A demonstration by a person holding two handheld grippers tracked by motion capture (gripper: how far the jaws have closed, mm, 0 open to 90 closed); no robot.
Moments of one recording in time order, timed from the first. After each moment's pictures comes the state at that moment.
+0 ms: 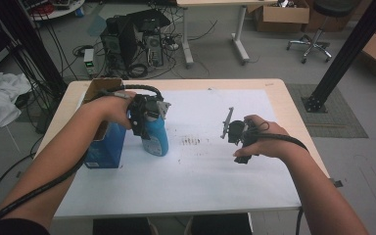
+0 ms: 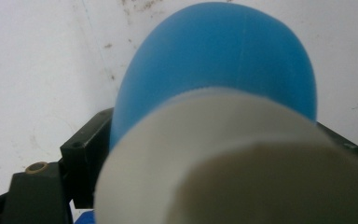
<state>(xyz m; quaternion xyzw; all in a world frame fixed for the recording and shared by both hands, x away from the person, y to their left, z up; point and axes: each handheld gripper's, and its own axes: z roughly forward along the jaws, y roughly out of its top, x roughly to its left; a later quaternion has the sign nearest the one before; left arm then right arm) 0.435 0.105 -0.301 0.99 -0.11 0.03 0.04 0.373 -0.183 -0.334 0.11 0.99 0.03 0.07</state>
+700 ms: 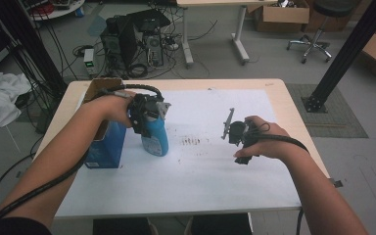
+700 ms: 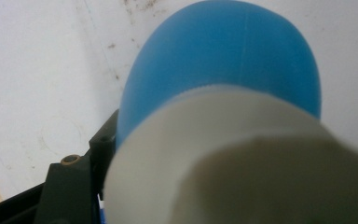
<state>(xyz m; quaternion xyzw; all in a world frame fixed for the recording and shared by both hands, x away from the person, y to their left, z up) 0.434 0.105 -0.300 0.99 -0.12 0.04 0.04 0.372 -0.185 -0.337 0.11 0.99 0.03 0.07</state>
